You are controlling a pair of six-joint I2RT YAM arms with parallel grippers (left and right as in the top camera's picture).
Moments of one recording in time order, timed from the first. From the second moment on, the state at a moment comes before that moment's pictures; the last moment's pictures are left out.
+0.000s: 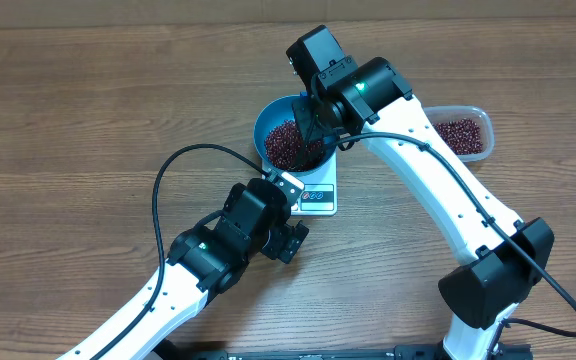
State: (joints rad) left arm -0.70 1.20 0.78 -0.47 -0.11 -0.05; right arm 0.58 1.93 1.97 -1.19 0.13 0.25
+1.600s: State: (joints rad) left arm -0.70 1.20 0.78 -0.47 -0.11 -0.05; right arm 0.58 1.93 1.97 -1.19 0.13 0.27
